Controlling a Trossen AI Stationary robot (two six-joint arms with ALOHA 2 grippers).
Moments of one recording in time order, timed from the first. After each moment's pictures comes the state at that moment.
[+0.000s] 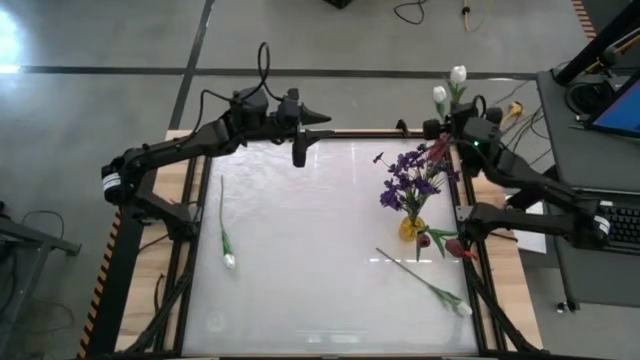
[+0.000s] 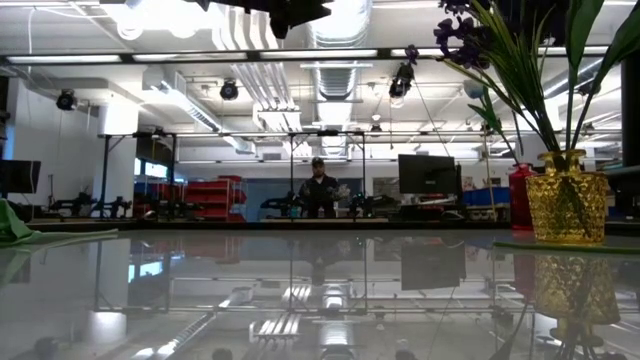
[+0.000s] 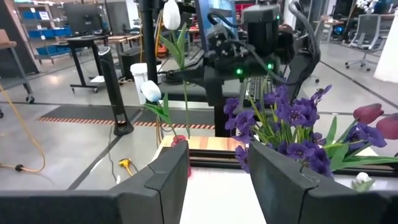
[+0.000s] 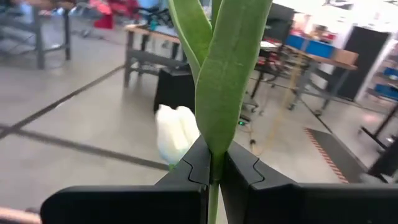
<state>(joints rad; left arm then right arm) 0.41 1.45 1.35 0.02 0.28 0.08 -0.57 0.79 0.80 -0.16 0.94 -0.11</state>
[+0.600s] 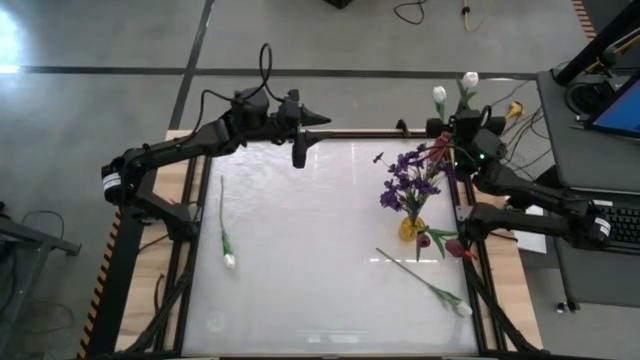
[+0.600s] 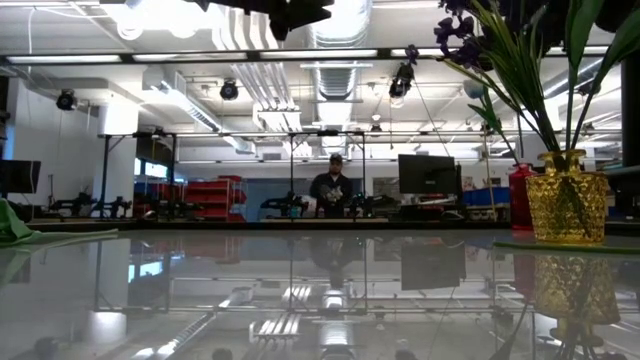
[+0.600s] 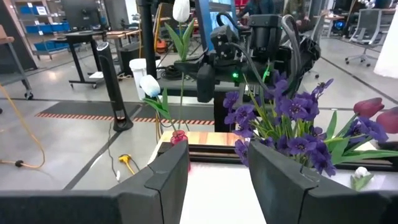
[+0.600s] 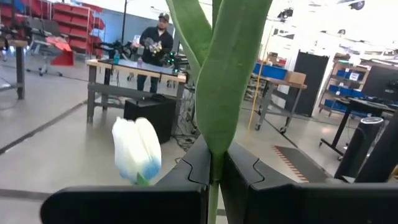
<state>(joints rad) 0.41 1.45 1.35 0.00 0.28 0.09 -0.58 0.77 0.57 0.40 1.08 -0.39</state>
